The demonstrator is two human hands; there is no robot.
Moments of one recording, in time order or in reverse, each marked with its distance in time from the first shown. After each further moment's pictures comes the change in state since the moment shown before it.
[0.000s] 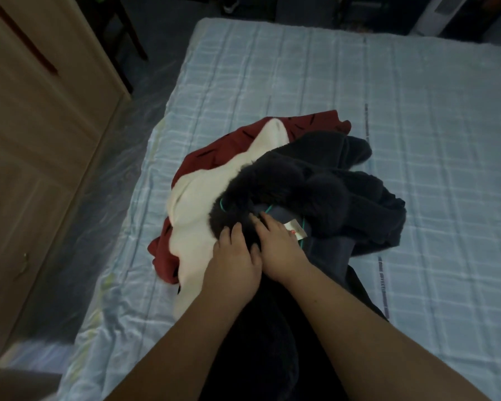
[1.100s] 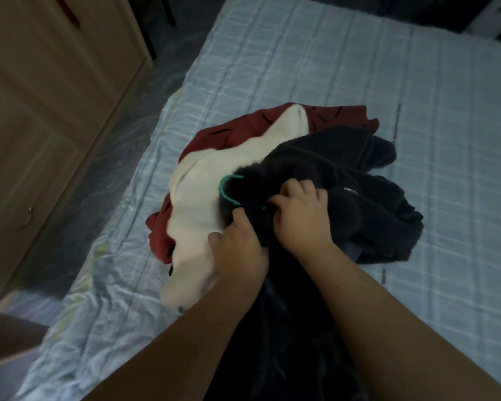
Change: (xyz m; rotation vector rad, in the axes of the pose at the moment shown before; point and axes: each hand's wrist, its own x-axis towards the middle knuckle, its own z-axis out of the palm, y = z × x) left_hand 0.023 0.020 0.036 0.108 0.211 -0.186; right_hand 0.023 0.024 -0.043 -0.327 0.439 -0.197
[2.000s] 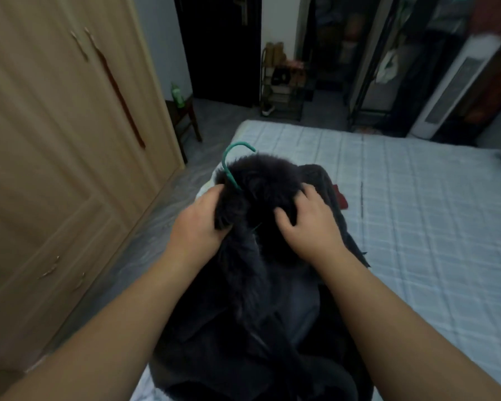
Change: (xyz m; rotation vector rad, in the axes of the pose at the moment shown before) left_hand -0.108 -0.007 -0.271 -0.265 0.305 0.584; right_hand -0.083 -0.068 -0.236 0.379 0.263 0.072
